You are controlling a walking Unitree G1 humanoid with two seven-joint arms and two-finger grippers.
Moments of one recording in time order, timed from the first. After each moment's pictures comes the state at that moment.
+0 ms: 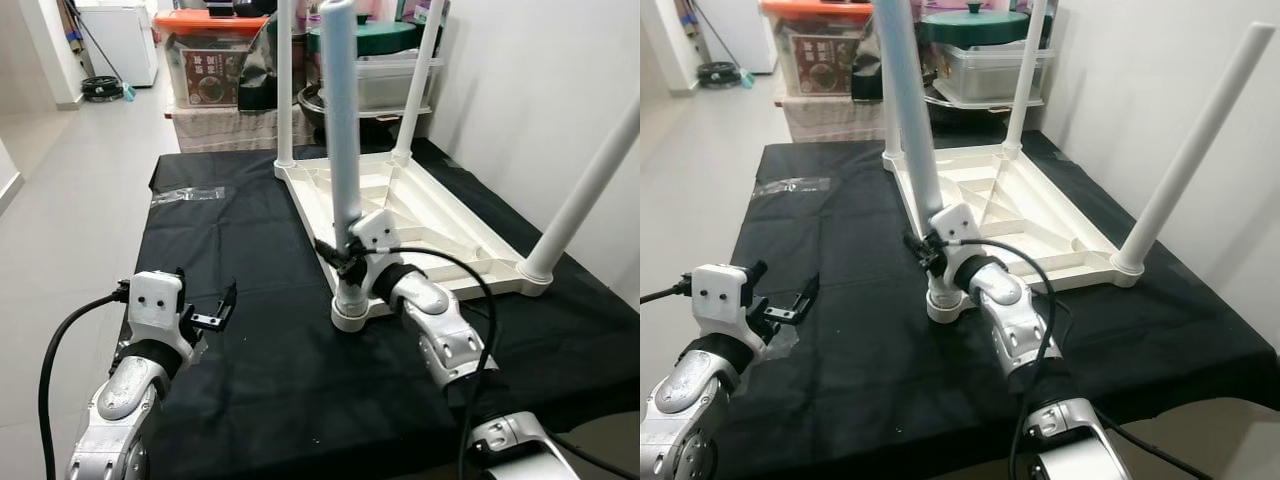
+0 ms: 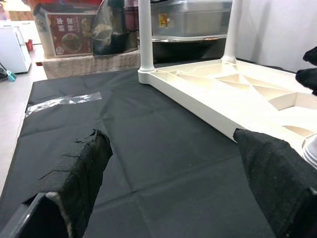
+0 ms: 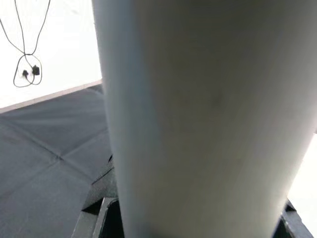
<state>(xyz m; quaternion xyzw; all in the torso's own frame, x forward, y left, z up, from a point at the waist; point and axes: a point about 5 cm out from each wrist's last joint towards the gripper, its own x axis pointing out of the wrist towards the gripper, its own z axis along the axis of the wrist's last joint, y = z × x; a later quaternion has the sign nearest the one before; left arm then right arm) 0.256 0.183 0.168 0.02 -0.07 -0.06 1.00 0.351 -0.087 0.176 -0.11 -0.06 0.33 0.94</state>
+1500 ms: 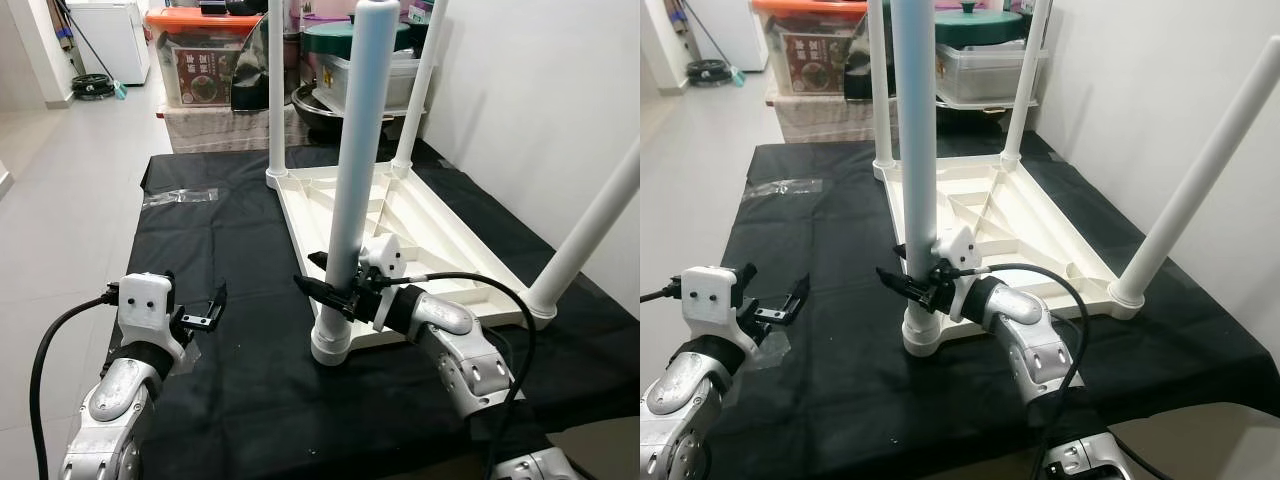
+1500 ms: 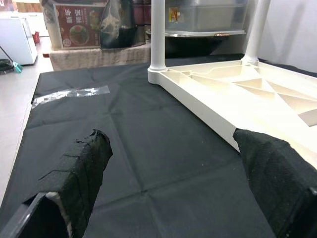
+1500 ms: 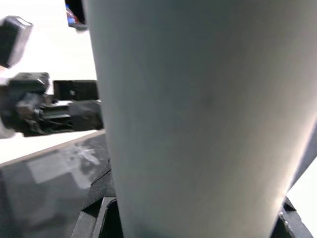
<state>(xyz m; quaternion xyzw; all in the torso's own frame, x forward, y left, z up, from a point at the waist) 0.255 0.194 0.163 0.02 -0.06 -0.04 1.00 0.315 -0.092 0.170 0.00 -0.04 0.52 0.85</state>
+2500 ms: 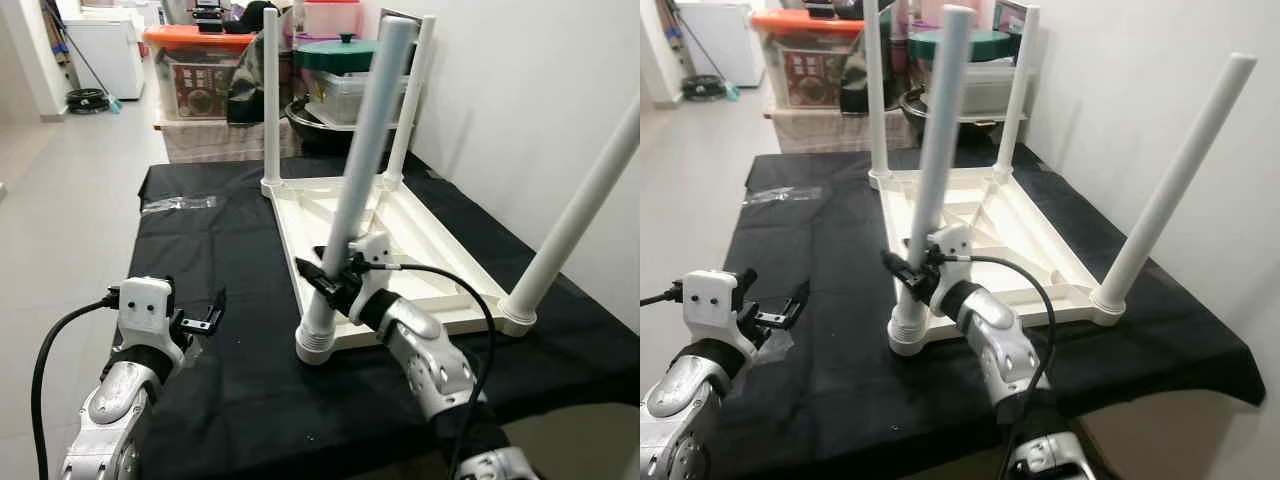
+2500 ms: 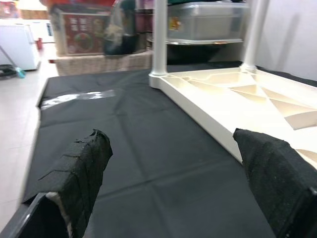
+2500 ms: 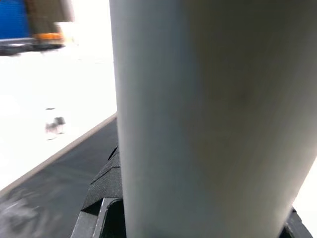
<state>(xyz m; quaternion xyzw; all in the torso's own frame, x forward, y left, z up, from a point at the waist) 0.256 0.195 0.159 0.02 -0.05 -0.04 1.00 0.337 -0.091 0.144 0.06 0.00 0.27 0.96</state>
